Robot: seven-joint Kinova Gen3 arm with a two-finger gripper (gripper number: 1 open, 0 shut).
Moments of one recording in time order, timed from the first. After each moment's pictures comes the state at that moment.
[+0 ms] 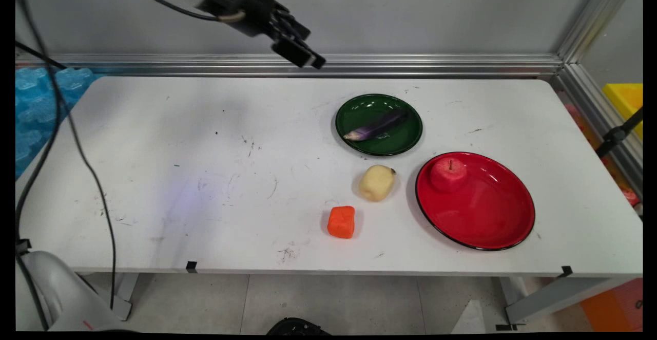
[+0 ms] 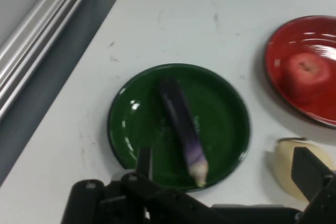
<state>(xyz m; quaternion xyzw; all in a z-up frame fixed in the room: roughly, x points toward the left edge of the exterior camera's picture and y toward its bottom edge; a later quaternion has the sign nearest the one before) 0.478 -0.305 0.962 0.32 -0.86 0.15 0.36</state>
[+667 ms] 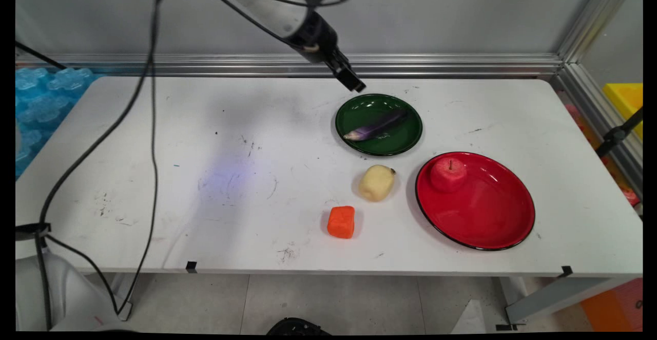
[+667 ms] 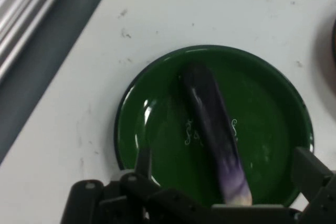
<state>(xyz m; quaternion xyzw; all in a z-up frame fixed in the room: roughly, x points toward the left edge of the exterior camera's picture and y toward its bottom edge) 0.404 -0.401 0.887 0.35 -0.88 0.14 0.30</state>
